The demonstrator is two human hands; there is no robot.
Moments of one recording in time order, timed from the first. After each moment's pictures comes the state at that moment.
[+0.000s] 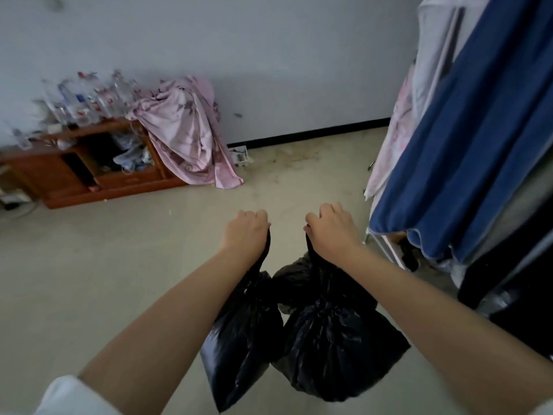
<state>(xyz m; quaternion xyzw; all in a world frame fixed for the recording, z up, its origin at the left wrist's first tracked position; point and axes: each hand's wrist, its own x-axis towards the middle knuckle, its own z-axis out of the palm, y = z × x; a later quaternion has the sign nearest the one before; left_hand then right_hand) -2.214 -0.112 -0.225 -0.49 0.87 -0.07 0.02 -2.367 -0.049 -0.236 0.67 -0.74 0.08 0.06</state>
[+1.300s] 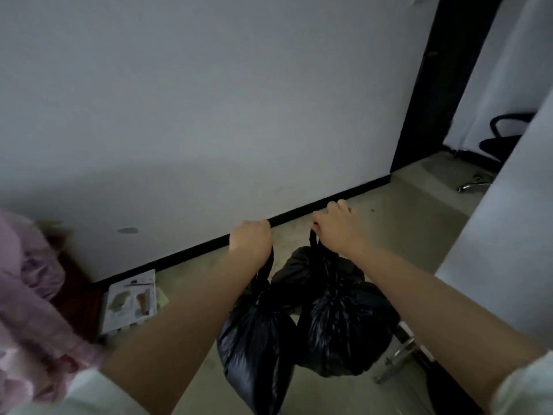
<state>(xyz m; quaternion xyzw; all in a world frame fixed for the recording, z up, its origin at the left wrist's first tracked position) -2.980 -1.182 -0.224 -0.40 0.91 -0.04 0.02 -3.130 -1.100 -0.231 0.56 -0.83 0.04 0.05</state>
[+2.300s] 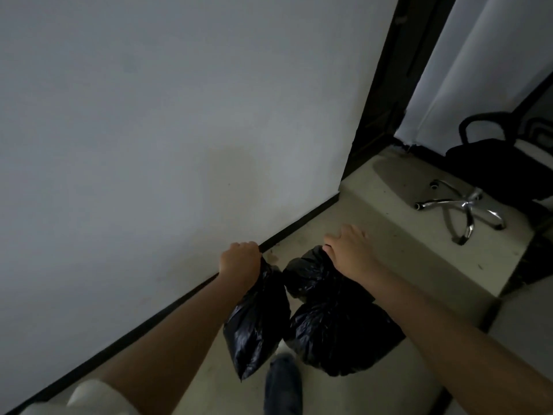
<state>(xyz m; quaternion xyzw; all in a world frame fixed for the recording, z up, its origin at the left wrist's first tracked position) -3.715 -1.643 -0.344 -0.30 0.94 0.04 0.15 -3.857 -1.488 -0.327 0.44 -0.89 -0.01 -0.05</state>
